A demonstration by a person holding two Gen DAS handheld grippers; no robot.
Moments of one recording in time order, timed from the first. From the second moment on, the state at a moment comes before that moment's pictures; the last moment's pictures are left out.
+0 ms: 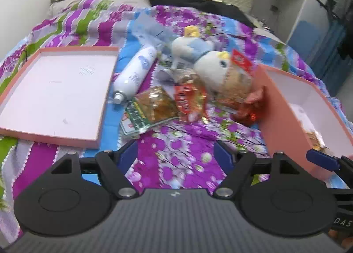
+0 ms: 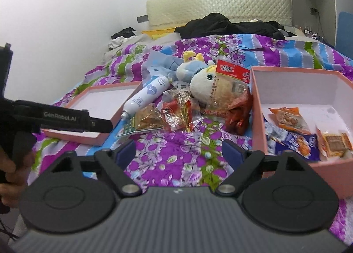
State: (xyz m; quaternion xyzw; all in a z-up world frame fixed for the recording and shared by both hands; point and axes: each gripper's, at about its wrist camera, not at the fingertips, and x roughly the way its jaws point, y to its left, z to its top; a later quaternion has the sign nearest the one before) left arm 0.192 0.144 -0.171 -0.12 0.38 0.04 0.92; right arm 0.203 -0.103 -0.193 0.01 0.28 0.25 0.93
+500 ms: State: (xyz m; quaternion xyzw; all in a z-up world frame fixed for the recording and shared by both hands) left arm 0.302 0.182 -0.251 0.00 0.43 0.01 0.90; right arm 0.335 -0.038 -0.259 -0.01 0.30 0.27 0.92
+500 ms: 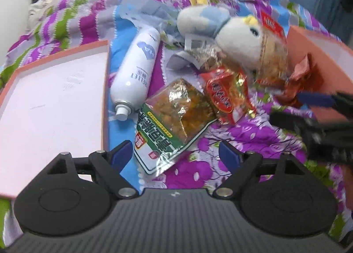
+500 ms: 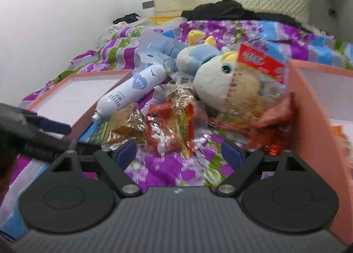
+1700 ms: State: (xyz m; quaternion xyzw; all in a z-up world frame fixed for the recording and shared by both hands) left arm 0.337 0.165 -0.287 0.08 0.44 0.02 0.90; right arm 0.382 -0.011 -0.284 -0.01 0.37 0.29 0.88
